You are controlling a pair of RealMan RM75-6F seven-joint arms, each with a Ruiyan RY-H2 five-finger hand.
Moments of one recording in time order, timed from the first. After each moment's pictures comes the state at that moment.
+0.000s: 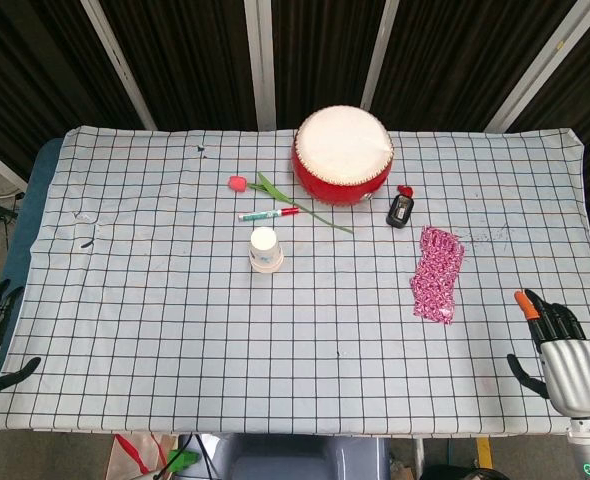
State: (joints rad) left arm -0.01 -1.09 -0.03 -1.76 1.54 1.58 0.20; right arm 0.05 -1.11 0.03 -1.62 -1.63 1.56 -0.05
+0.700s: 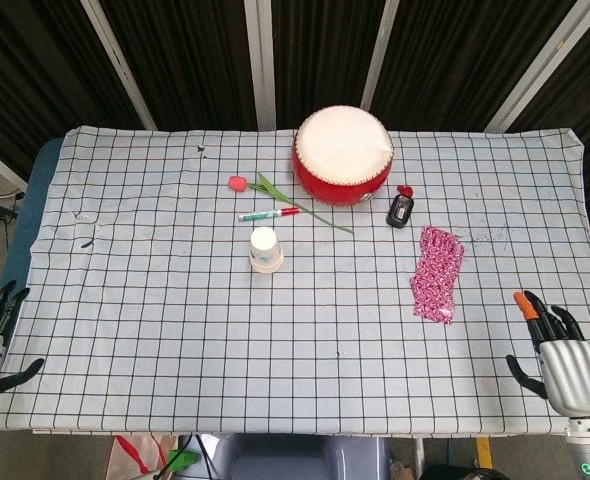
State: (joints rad) left arm -0.01 -1.09 -0.02 -1.76 1.54 1.56 0.22; right arm 0.05 -1.11 0.03 -1.64 -1.60 1.54 -0.06
